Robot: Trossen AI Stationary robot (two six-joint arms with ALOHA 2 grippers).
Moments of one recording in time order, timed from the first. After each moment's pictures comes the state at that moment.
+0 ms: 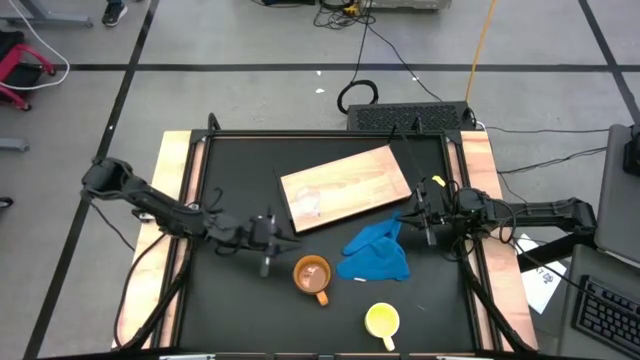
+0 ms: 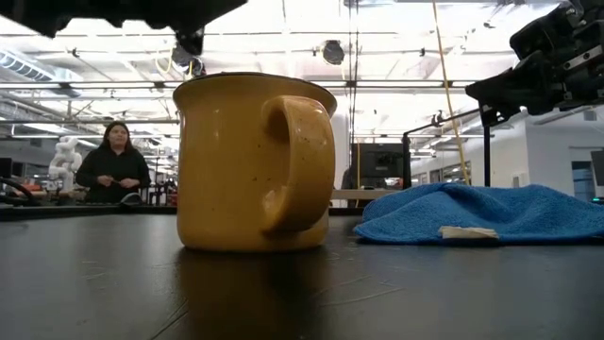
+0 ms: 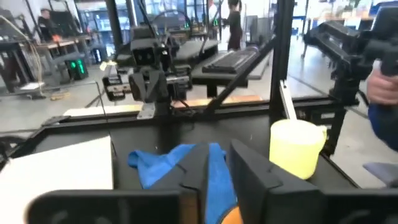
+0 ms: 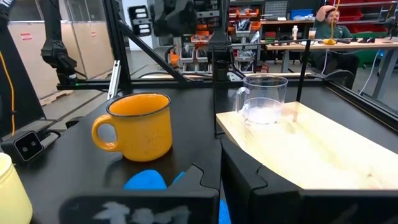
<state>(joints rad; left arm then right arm) -0.36 1.29 0.52 0.73 -0.24 0.03 -0.06 0.27 0.02 0.19 -0.16 0.04</state>
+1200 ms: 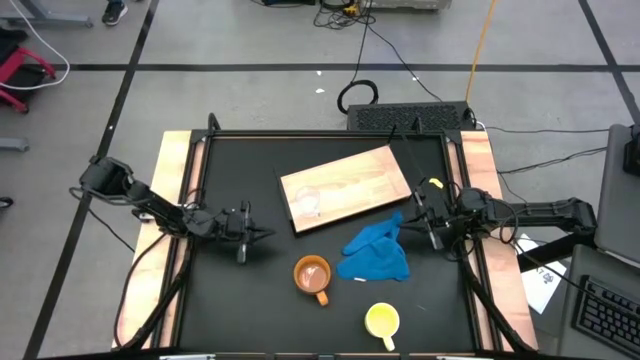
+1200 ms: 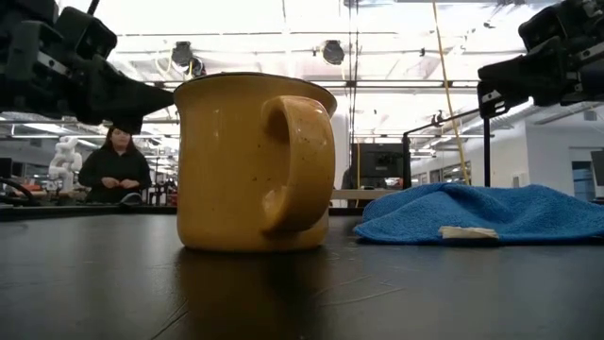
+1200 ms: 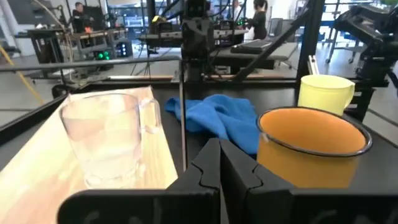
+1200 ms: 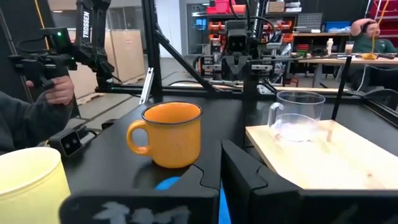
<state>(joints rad) -0.34 1.26 0.01 1.22 -0.33 -0.02 -0.06 0.27 0.02 0.24 -0.29 0.02</state>
